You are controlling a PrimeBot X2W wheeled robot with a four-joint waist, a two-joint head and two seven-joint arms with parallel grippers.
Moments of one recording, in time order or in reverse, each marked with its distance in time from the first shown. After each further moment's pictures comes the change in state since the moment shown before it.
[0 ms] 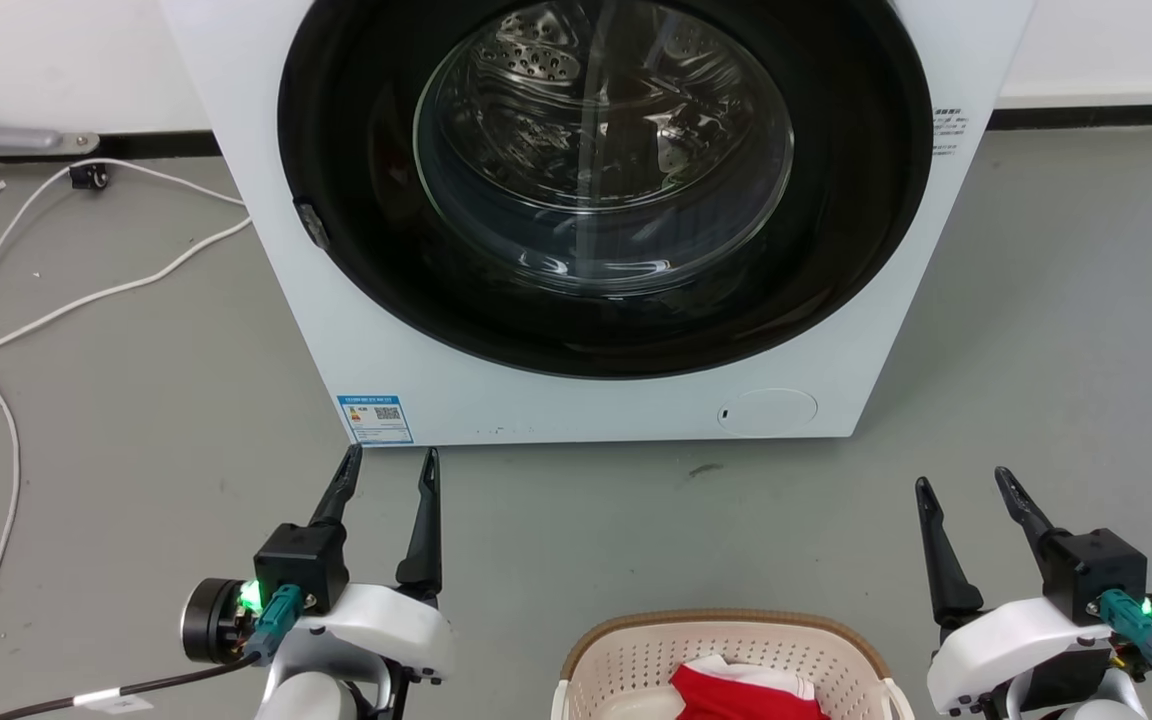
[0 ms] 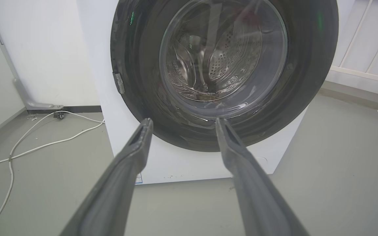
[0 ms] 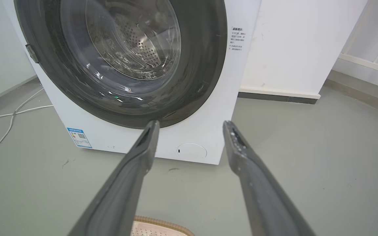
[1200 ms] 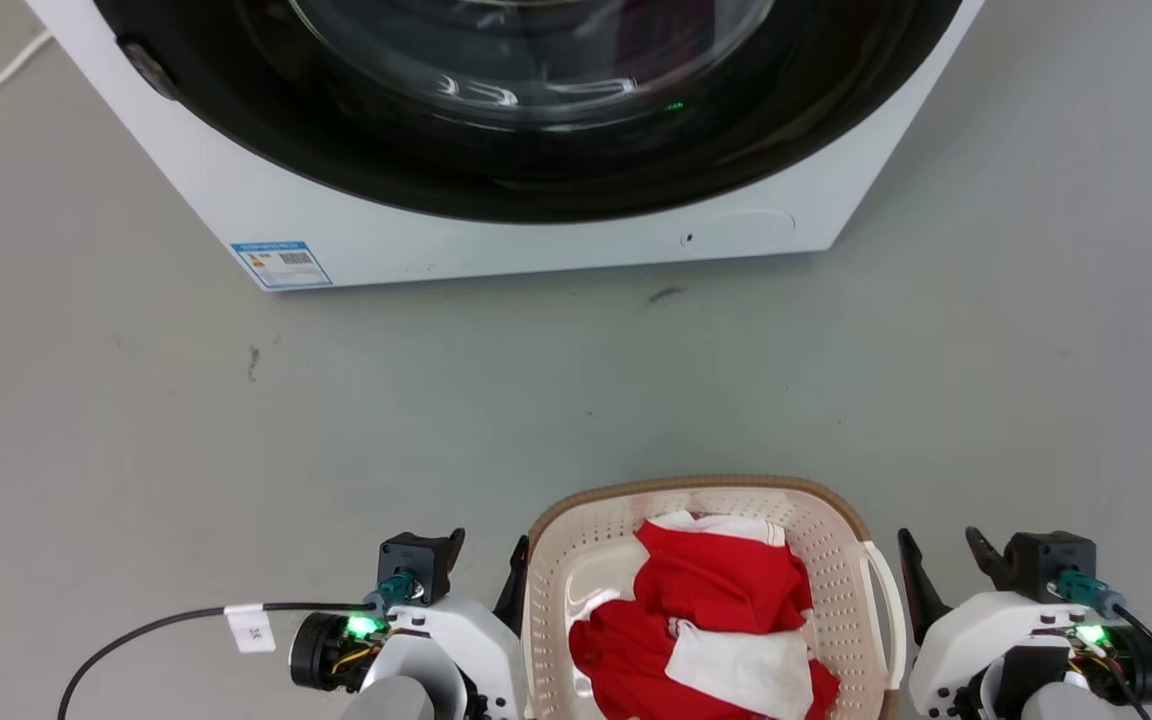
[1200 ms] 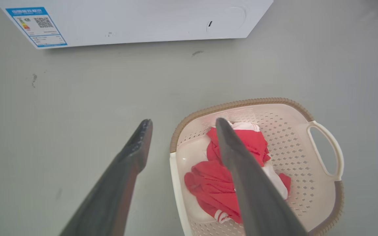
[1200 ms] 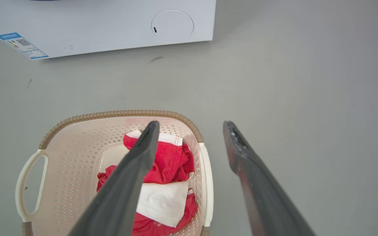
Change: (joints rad) left arm -0.195 0.000 -0.292 0.504 -0.234 0.020 0.013; right arm -0.168 0.001 -0.044 0.461 0.073 0.000 -0.018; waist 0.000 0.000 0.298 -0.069
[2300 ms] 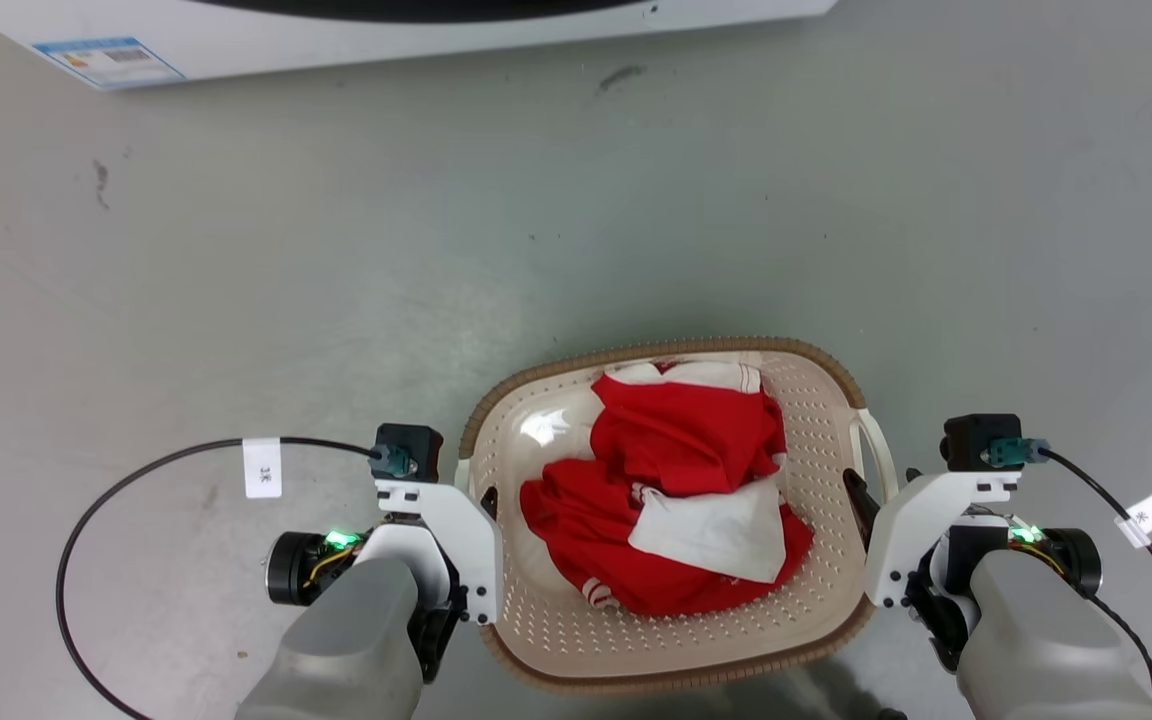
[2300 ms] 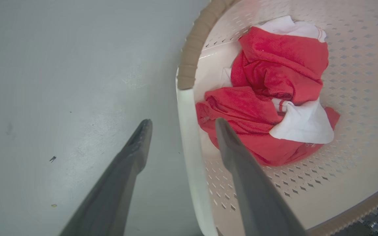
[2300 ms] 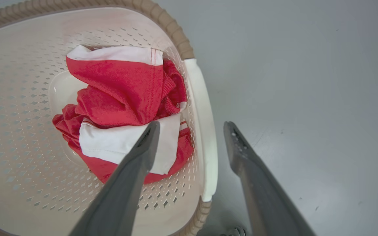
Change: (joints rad) left arm -0.341 0.000 -0.226 0.388 -0.277 0.033 0.187; right arm -0.462 0.000 0.065 0.645 0.062 0.000 0.020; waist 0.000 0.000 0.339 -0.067
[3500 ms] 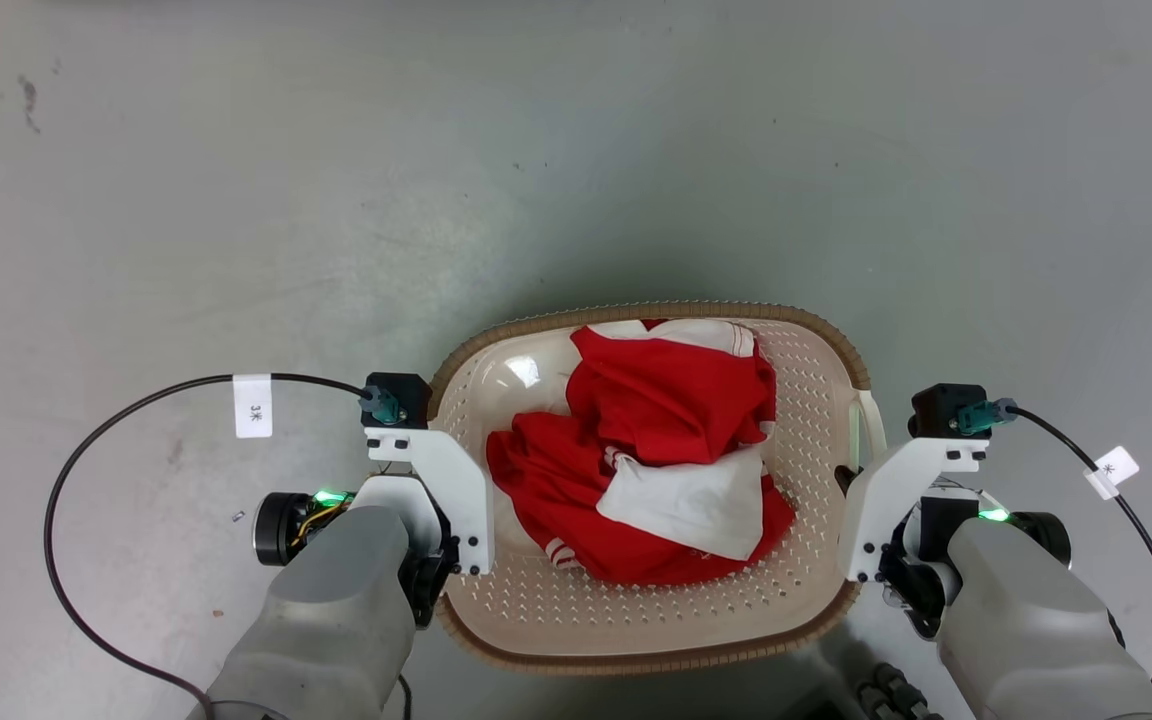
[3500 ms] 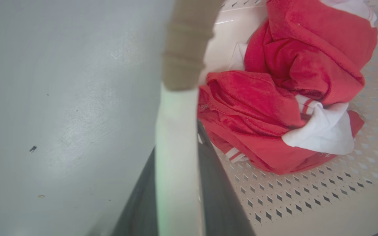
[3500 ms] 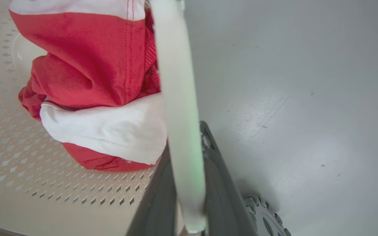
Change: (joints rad) left arm -0.109 0.012 -0.104 0.052 -0.136 -0.005 0.092; right arm -0.077 -0.007 0.348 0.036 0.395 0.000 0.134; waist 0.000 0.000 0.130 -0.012
